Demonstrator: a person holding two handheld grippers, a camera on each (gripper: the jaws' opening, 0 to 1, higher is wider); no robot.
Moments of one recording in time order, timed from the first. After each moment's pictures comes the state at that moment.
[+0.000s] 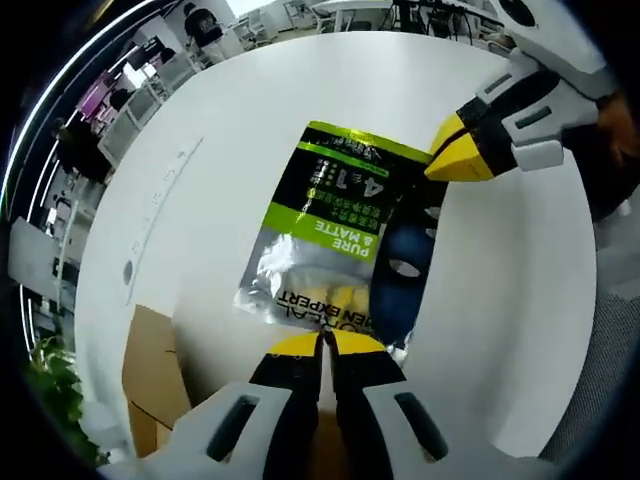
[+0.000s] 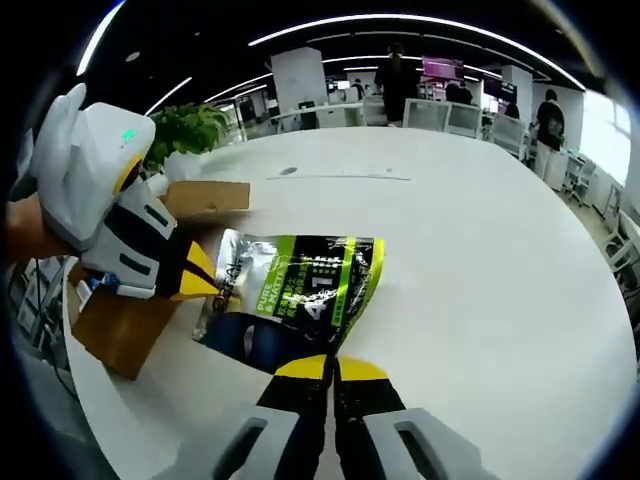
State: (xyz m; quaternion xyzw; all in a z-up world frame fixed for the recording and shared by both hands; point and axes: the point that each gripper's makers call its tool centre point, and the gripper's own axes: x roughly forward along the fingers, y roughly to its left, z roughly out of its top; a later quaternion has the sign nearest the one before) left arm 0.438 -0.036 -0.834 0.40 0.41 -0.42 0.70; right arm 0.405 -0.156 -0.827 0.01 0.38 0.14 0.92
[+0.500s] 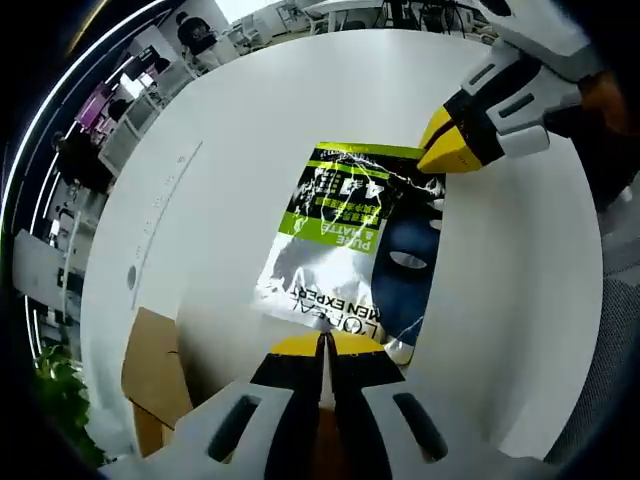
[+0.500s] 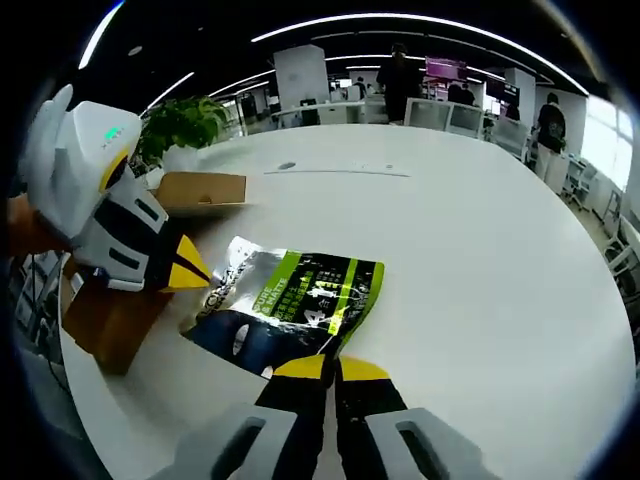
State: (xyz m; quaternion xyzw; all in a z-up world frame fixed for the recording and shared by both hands) left arm 0.440 -0.032 -0.832 0.41 0.39 -0.42 0.71; right arm 0.409 -0.159 -0.833 0.00 0.38 0.14 0.91
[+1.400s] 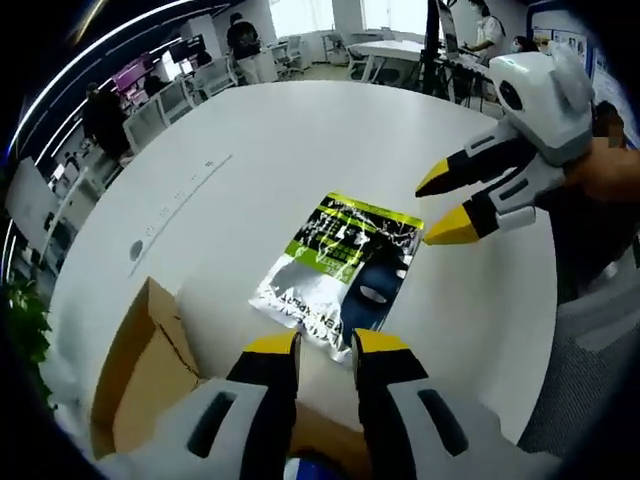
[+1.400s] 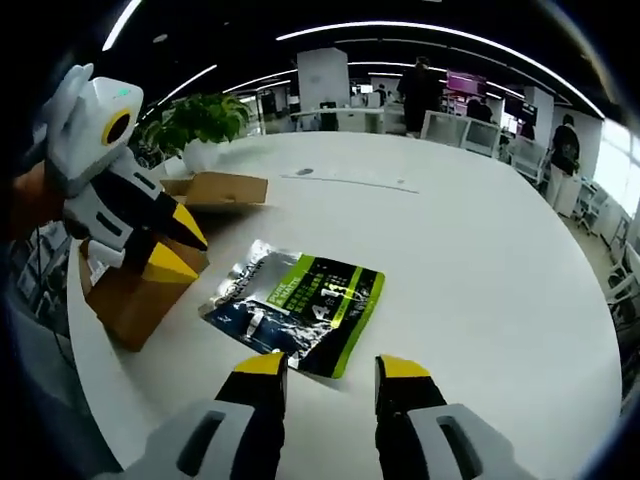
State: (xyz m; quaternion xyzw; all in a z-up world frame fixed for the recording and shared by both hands) left arm 0.414 -0.032 -0.784 0.26 0.39 -0.42 0.77; right arm 0.388 -0.160 -0.805 -0.03 0.36 0.18 0.91
